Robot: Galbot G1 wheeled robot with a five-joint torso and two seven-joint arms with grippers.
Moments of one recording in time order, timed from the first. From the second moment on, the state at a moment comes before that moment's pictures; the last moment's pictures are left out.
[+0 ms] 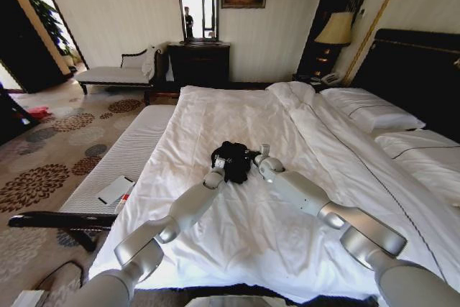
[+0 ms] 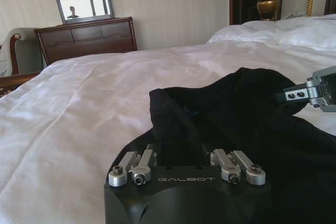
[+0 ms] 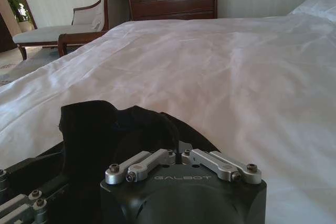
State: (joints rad) left arm 0.38 -1.50 0.33 -0.88 -0.52 0.06 -0.34; right arm -0.25 1.11 -0.45 1.03 1.07 -0.17 0.20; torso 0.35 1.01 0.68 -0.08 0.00
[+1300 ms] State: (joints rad) left arm 0.42 -1.11 0.32 -1.40 -0.65 0.14 -0.42; right arm -0.33 0.96 -0.36 1.34 1.02 -0.15 0.24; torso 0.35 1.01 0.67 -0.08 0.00
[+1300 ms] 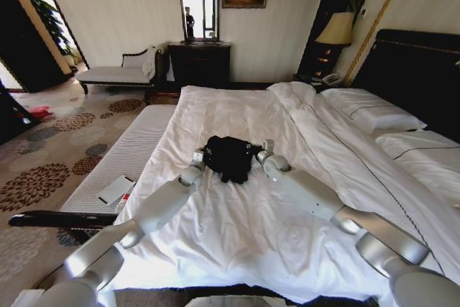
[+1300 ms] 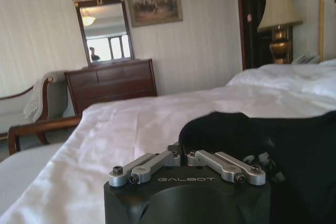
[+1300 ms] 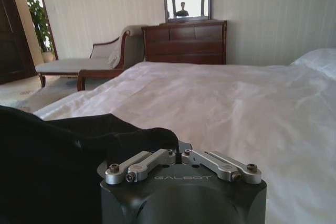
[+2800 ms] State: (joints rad) left arm 0.59 -0.33 -0.32 -2.51 -1.12 0.25 -0.42; right arm -0.83 0.23 0.66 2.37 1.18 -0.21 0.27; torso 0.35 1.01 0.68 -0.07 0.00
